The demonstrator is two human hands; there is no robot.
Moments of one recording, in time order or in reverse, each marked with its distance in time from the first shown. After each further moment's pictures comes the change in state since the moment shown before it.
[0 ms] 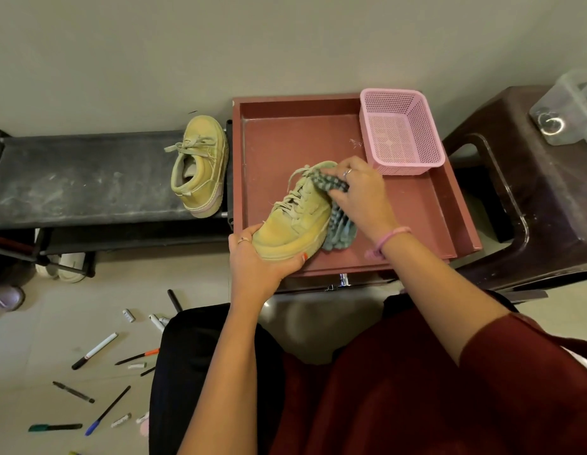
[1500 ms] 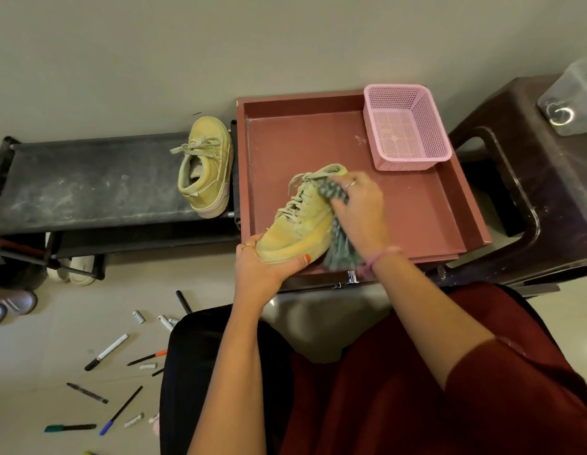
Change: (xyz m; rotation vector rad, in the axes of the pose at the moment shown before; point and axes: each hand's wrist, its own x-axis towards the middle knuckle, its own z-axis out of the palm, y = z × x) left_hand 0.004 -0.023 -0.005 -0.115 -0.094 -0.163; right_hand -0.026 -0.014 0.026 0.016 0.039 0.197
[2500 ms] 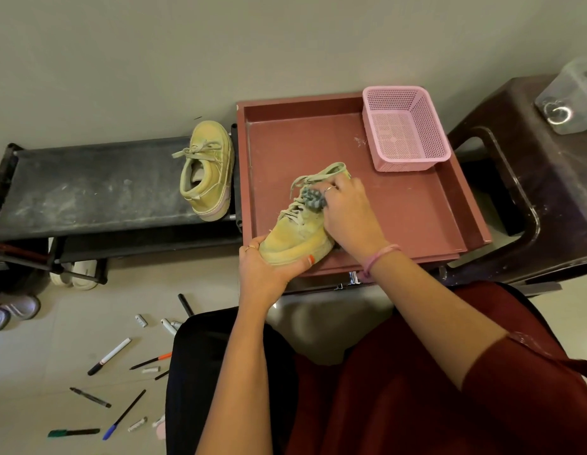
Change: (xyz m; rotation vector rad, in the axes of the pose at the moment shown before) left_hand 0.002 -0.003 0.003 0.017 0.011 0.024; right_hand -0.007 -0.027 -0.007 -0.244 -0.152 -0.179
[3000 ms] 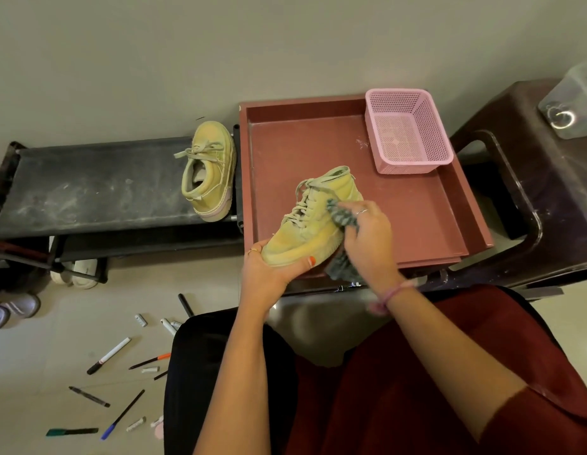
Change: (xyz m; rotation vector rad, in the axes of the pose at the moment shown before) left_hand -0.007 0.007 -0.001 -0.109 -0.051 -0.053; right_hand -0.037 0.018 0.012 0.266 0.159 0.250
